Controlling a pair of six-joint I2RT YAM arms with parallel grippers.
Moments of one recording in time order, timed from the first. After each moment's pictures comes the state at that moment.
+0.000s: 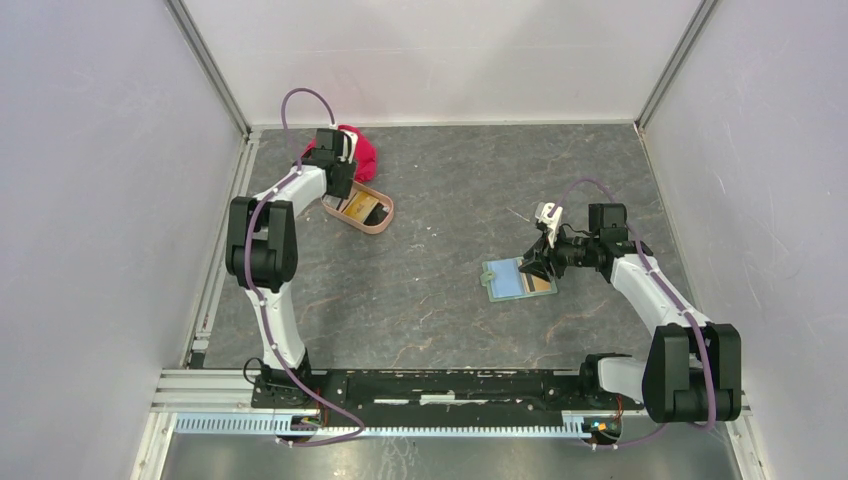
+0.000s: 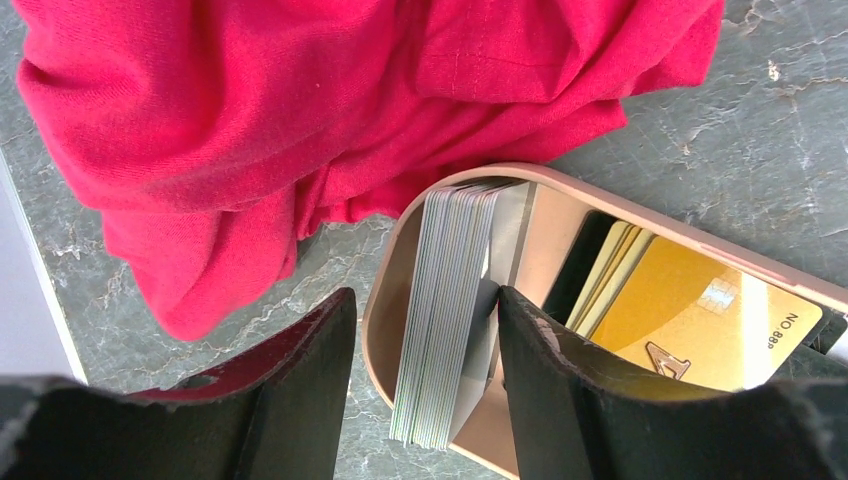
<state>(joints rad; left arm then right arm) -0.14 2.02 1.47 -0.34 -0.22 0.20 0.02 1.23 0.68 -0.41 -0.94 -0.76</state>
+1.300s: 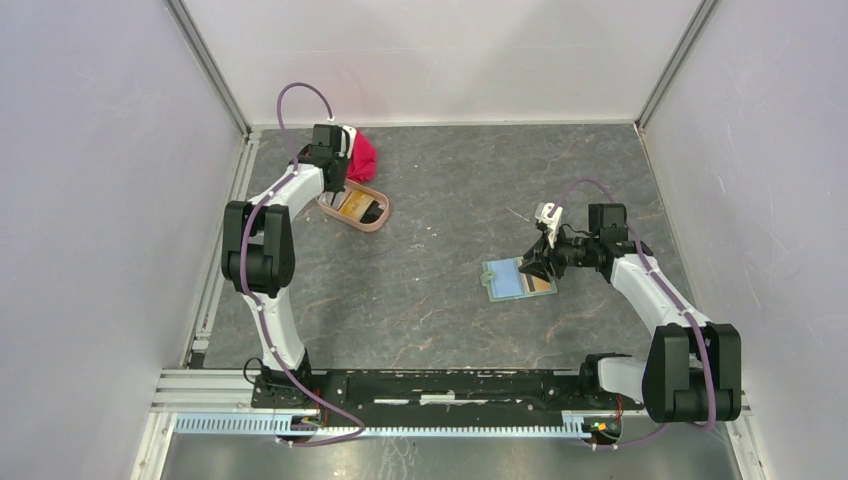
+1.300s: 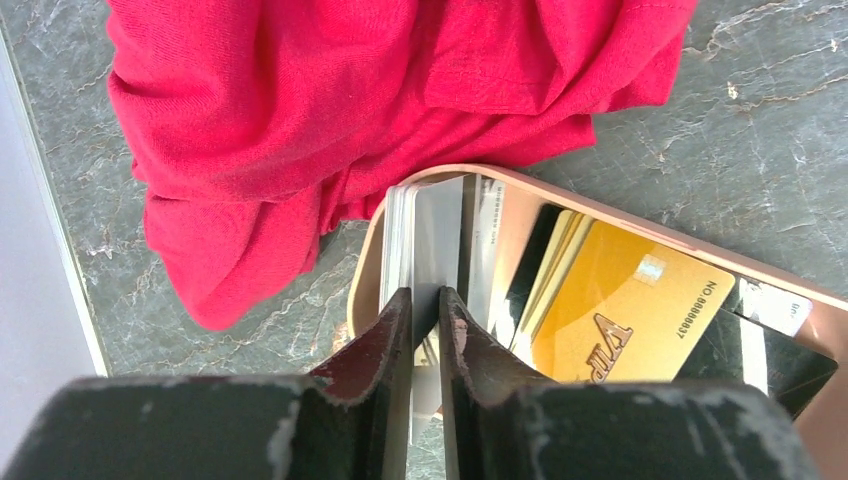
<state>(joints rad) -0.14 1.98 1.47 -0.35 -0.23 0.20 0.02 1.23 0.68 -0.41 -0.95 -0.76</state>
